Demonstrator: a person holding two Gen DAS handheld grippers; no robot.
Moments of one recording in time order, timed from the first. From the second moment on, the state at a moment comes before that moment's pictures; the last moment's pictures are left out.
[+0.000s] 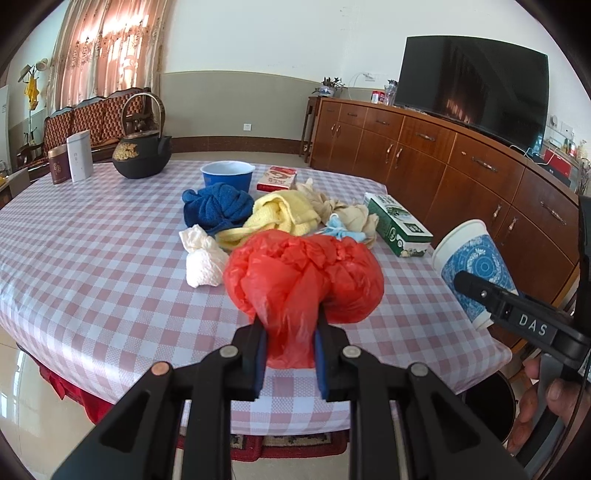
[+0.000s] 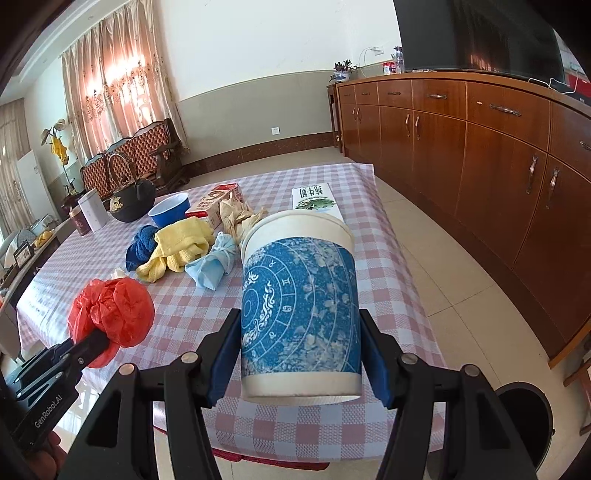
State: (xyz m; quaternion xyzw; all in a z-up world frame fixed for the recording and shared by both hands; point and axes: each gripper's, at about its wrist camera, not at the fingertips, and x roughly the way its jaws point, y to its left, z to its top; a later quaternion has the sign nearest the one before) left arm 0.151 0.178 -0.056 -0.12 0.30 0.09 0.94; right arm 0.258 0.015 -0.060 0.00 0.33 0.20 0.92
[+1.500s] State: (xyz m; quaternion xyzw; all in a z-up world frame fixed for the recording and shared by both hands) left arm 0.150 -0.018 -0.041 -0.05 0.31 -0.11 0.94; right arm 0.182 -0.203 -0.047 0.04 0.32 0.04 0.95
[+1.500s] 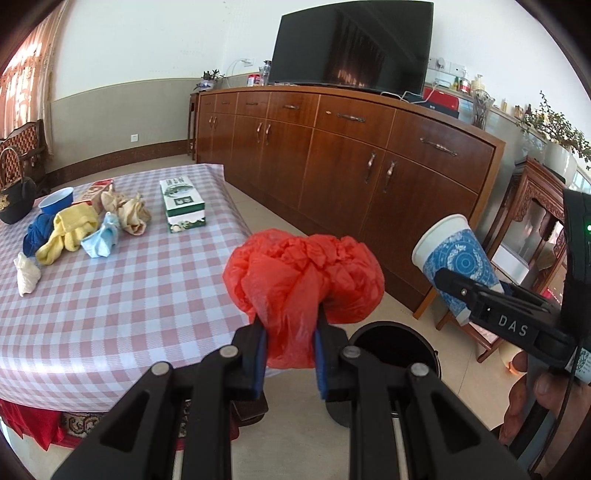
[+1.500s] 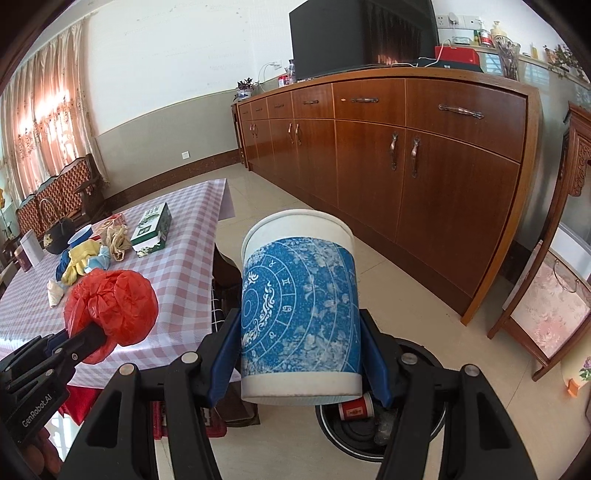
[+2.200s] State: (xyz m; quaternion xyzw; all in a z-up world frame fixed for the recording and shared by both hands) left arm 0.183 -0.142 -0.102 -0.01 0.38 -0.20 0.90; right arm 0.185 -0.322 -0.127 0.04 0.39 -0.02 0.92
